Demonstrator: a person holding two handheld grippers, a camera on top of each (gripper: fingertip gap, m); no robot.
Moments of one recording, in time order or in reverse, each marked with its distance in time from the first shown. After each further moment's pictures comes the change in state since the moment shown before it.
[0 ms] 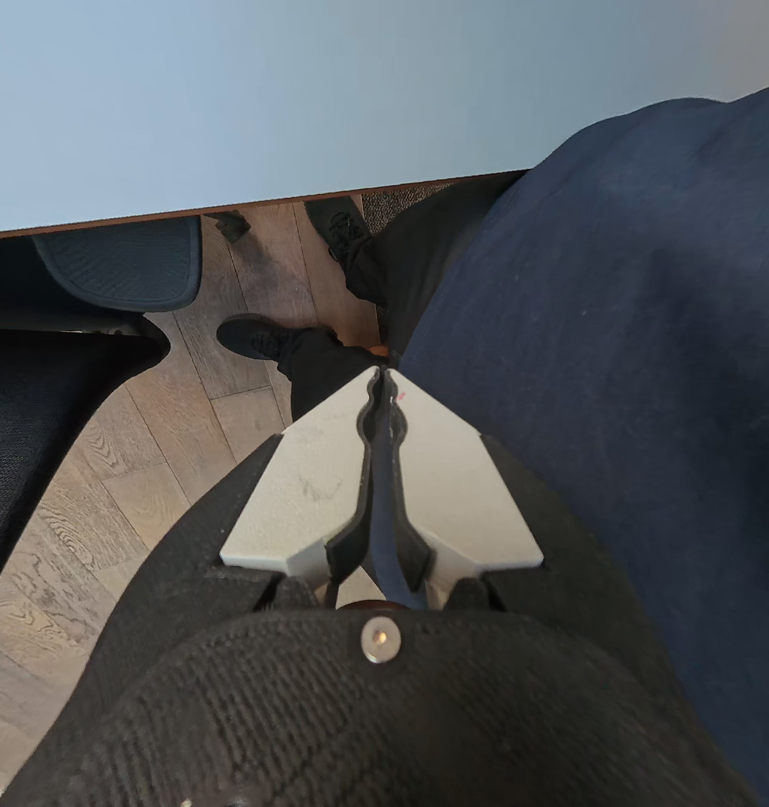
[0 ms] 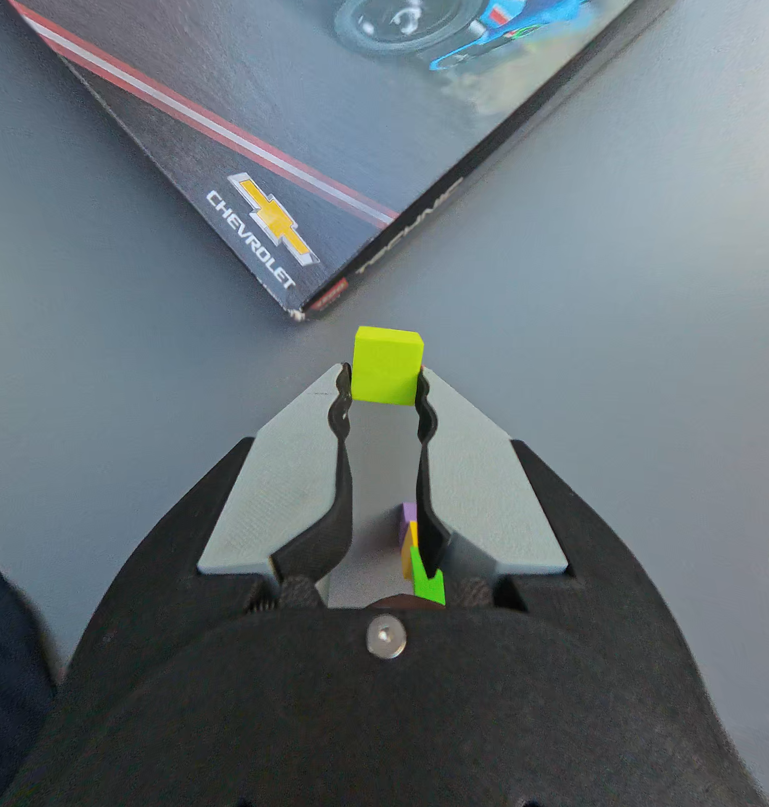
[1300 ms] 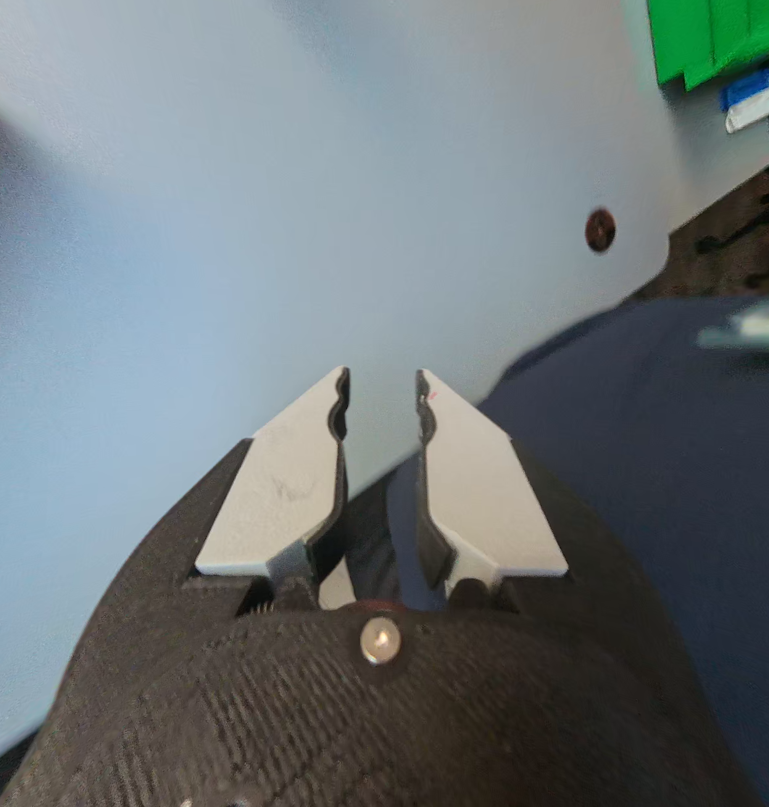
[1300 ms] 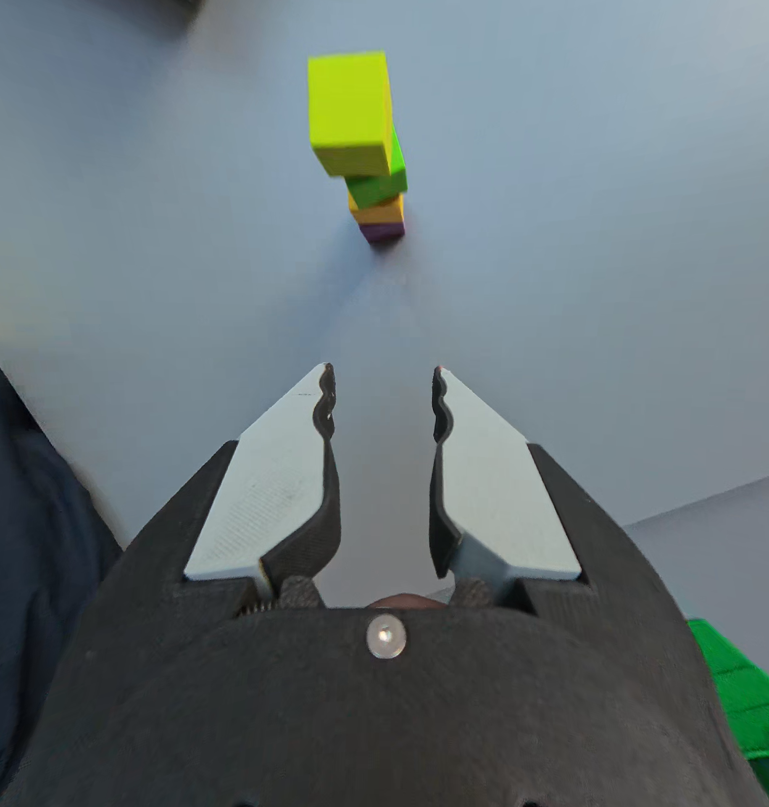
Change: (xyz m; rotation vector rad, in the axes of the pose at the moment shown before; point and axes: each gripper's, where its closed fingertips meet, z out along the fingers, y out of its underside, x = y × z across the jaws) left arm 0.047 -0.166 -0.001 0.157 0.105 0.356; right arm 0.010 0.190 -0.078 0.048 -0.021 0.352
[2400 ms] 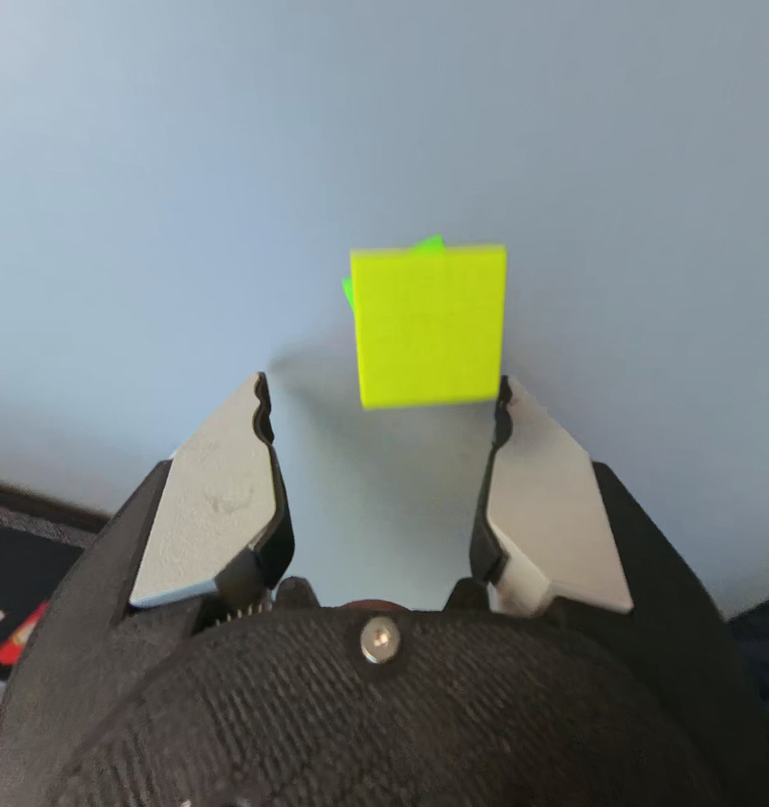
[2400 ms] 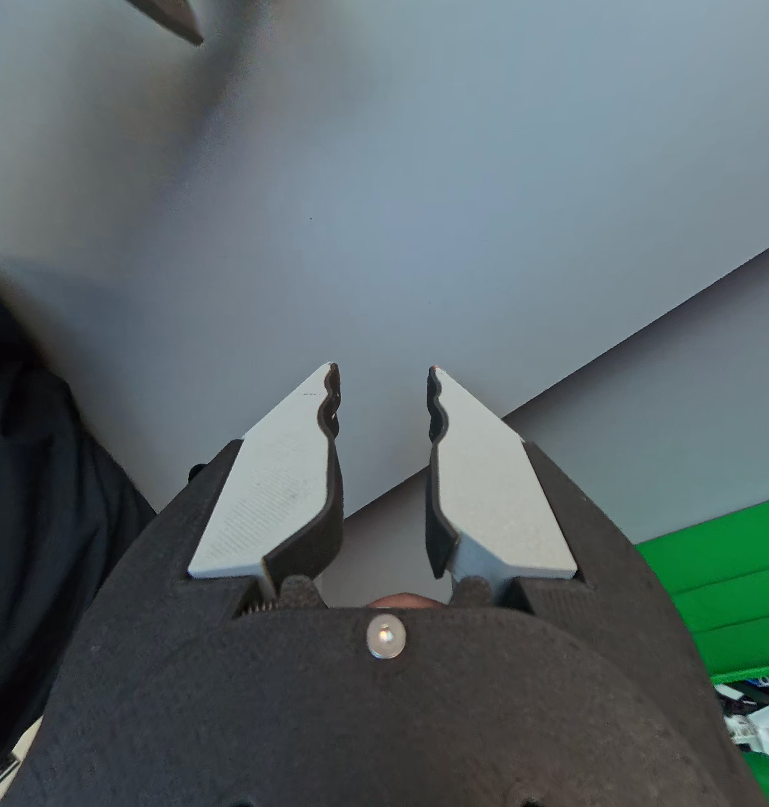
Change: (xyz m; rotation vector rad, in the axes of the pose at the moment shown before) left arm -0.082 -0.165 0.128 -0.161 -0.223 0.104; right arm 0.018 0.128 -0.009 -0.019 -0.062 0.260
